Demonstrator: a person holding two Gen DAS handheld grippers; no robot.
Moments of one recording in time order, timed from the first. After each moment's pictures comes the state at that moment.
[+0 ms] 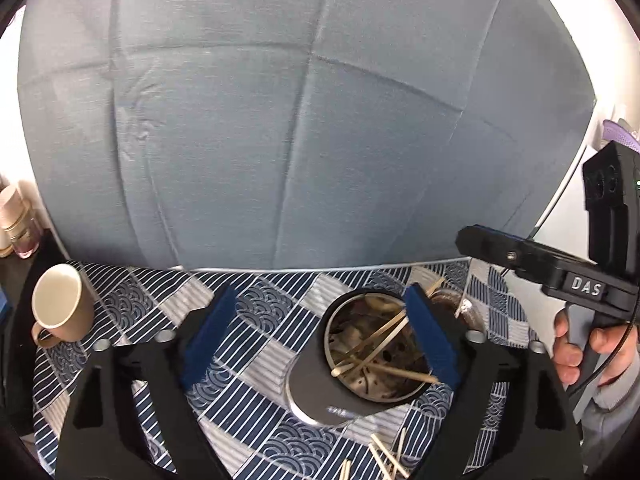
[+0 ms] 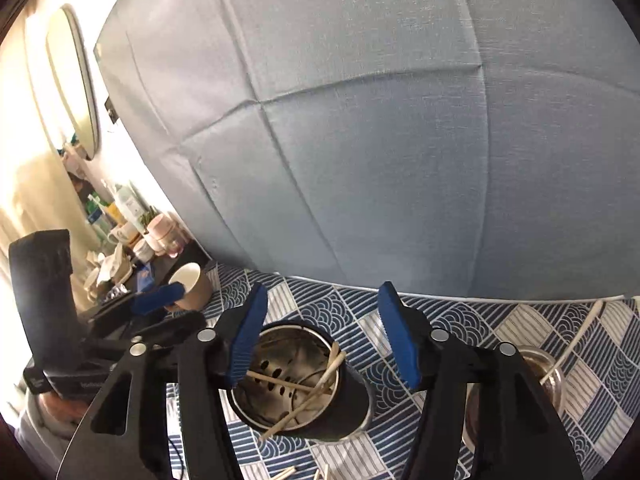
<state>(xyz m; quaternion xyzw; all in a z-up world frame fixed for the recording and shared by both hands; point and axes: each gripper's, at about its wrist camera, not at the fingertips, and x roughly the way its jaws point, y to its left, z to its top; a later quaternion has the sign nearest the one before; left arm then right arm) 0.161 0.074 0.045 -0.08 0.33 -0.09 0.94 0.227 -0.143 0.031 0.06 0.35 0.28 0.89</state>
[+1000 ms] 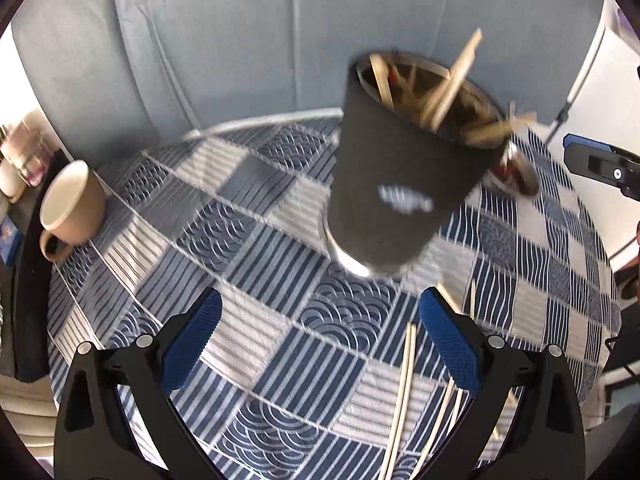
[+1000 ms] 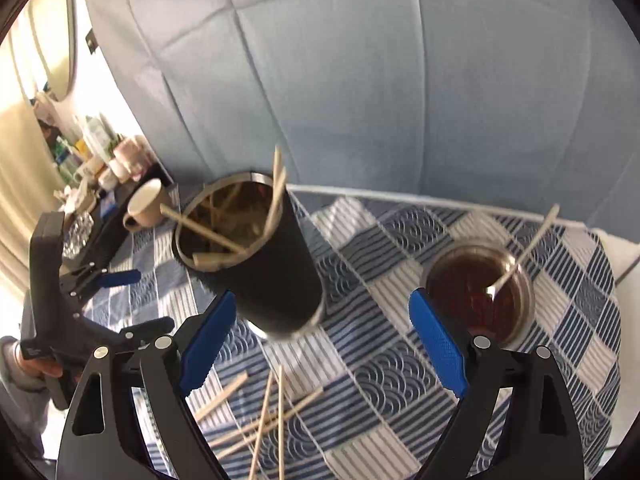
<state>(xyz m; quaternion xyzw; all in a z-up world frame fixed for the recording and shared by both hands) 0.107 0.060 -0.064 0.03 0.49 -0.07 0.87 0.153 -0.176 -0.046 -0.01 0.43 0.22 0.87</state>
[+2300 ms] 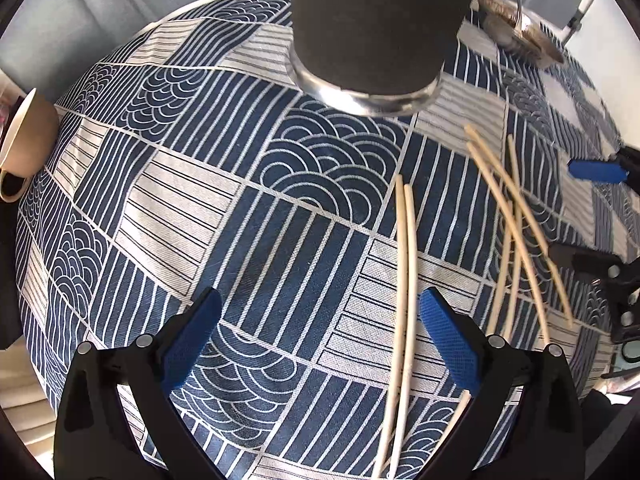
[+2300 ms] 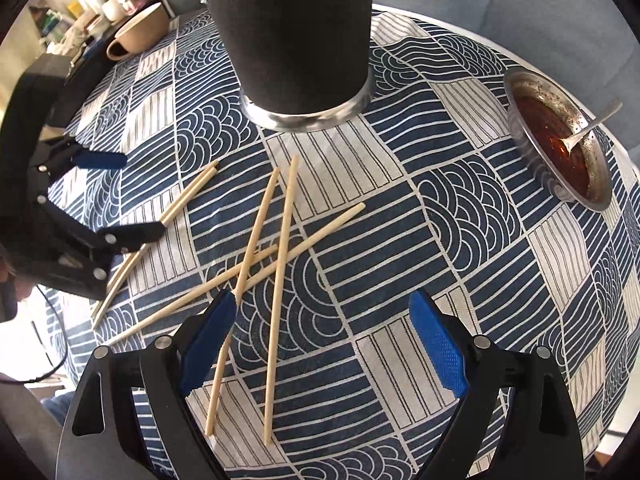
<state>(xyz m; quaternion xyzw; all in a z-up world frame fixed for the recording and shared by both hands) 0.084 0.048 -0.159 0.07 0.60 -0.07 0.79 0.095 -0.139 -0.175 -0.12 0.58 0.23 0.77</state>
